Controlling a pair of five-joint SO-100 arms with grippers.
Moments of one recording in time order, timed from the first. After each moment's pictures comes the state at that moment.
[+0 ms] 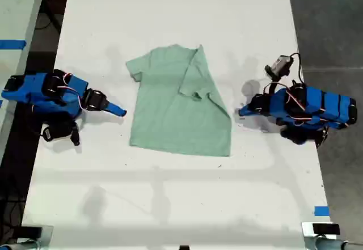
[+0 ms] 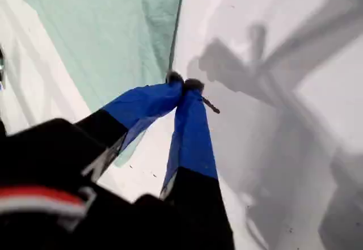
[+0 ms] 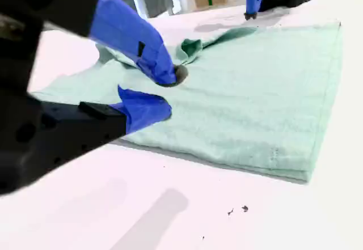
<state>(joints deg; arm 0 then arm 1) -1.0 206.1 183.7 60.1 11.4 14.4 200.1 174.9 76.3 -5.1</state>
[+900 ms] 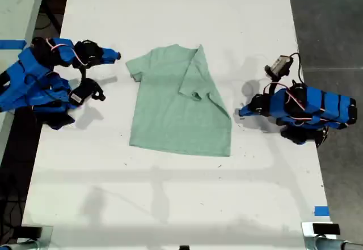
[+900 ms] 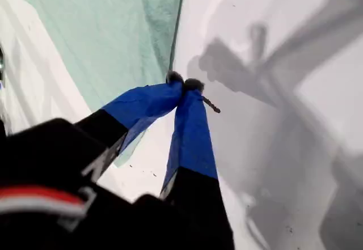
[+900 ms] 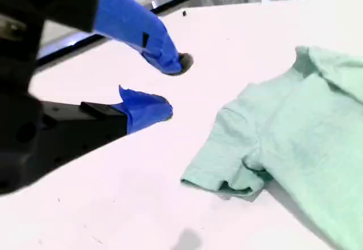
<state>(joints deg) -44.4 154.9 141.4 62.5 24.3 14.2 200.1 174.9 76.3 -5.1</state>
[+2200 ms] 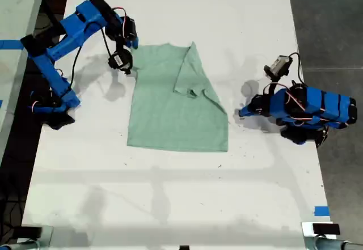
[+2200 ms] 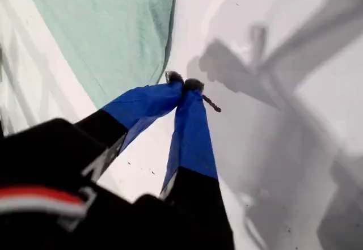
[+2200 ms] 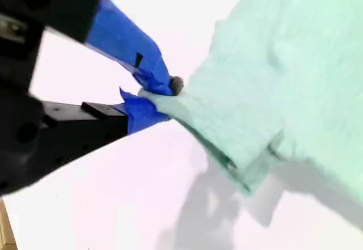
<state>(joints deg) -47.3 93.3 77.0 82.5 36.8 13.6 200.1 174.9 76.3 -5.9</state>
